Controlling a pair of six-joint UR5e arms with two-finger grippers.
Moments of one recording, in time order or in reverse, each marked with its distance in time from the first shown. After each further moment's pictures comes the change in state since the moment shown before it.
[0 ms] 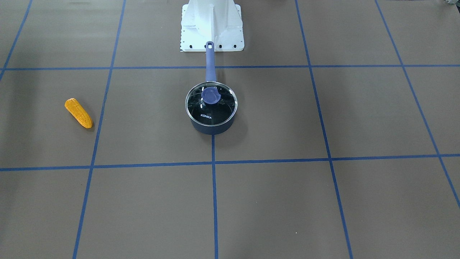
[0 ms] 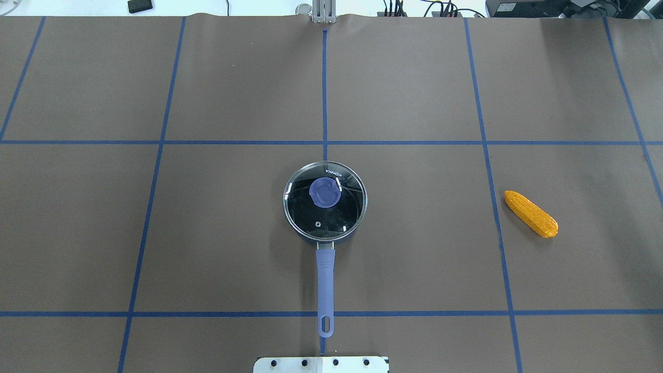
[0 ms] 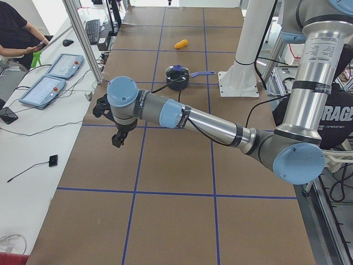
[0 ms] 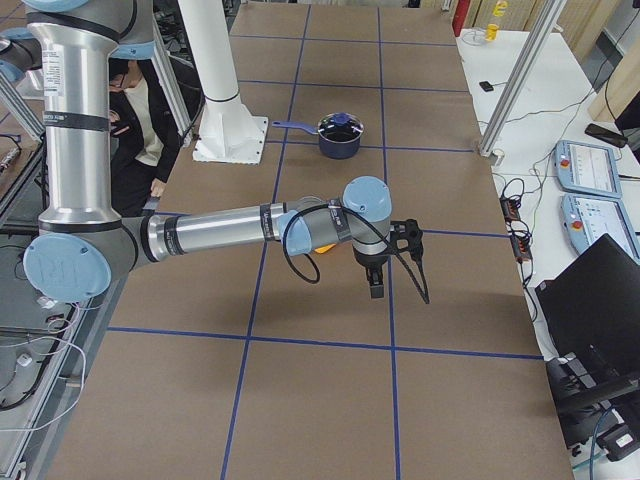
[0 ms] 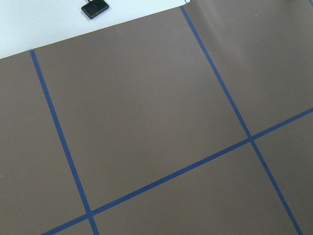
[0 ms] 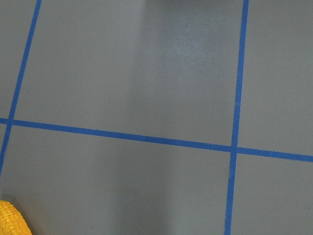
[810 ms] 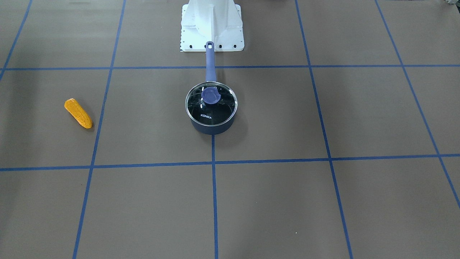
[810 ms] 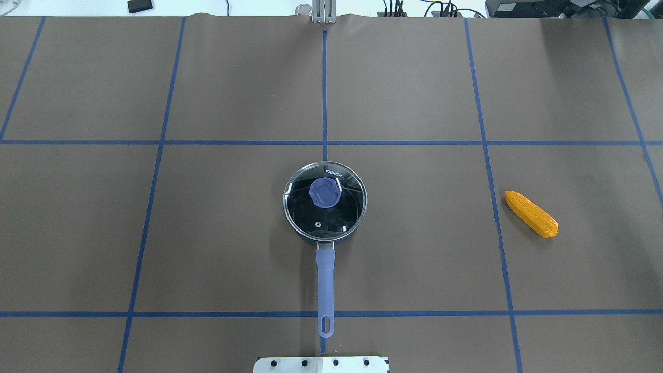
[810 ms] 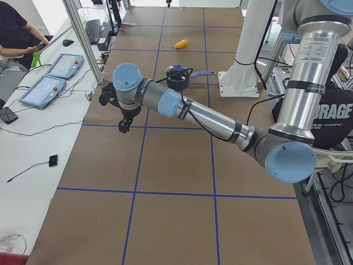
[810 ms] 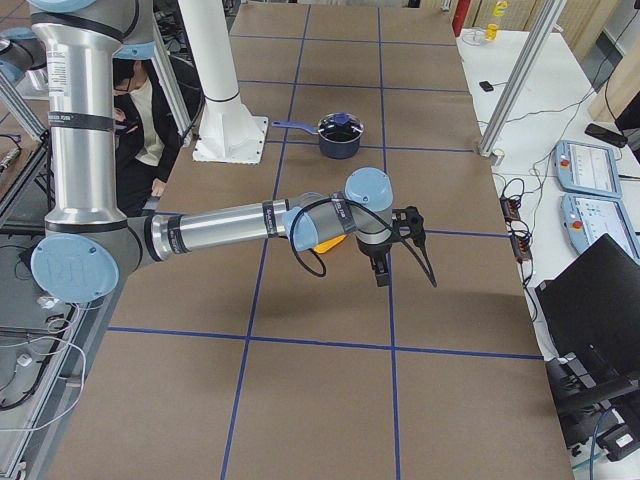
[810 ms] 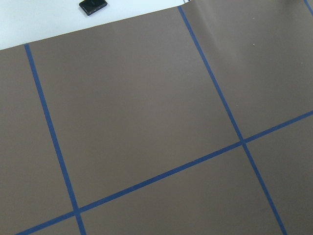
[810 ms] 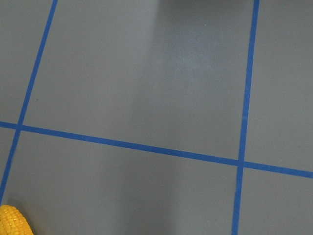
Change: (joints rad) left arm 0.114 -0.019 -0.078 -0.050 0.000 -0.272; right arm -0.082 0.015 0.025 0.062 0.004 0.004
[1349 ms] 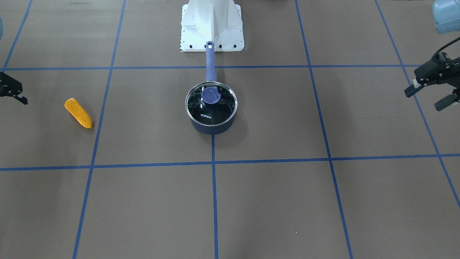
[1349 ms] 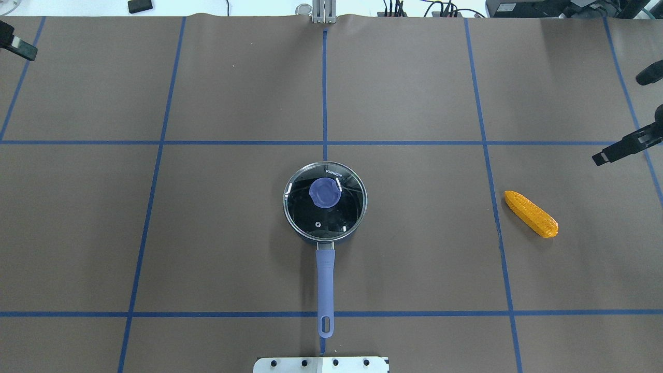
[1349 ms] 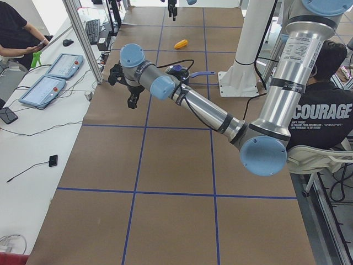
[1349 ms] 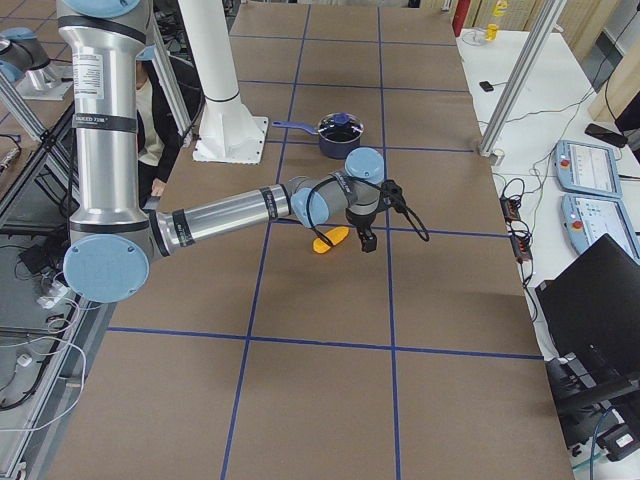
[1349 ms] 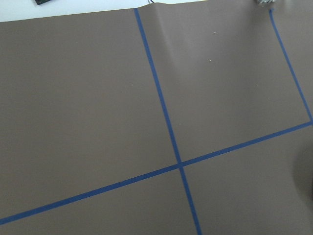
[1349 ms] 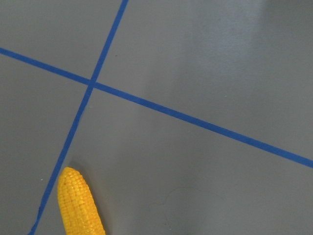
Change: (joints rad) left arm 0.194 -0.106 -0.048 -0.107 0.030 -0.413; right arm -0.252 0.011 0.066 0.013 -0.012 0.014
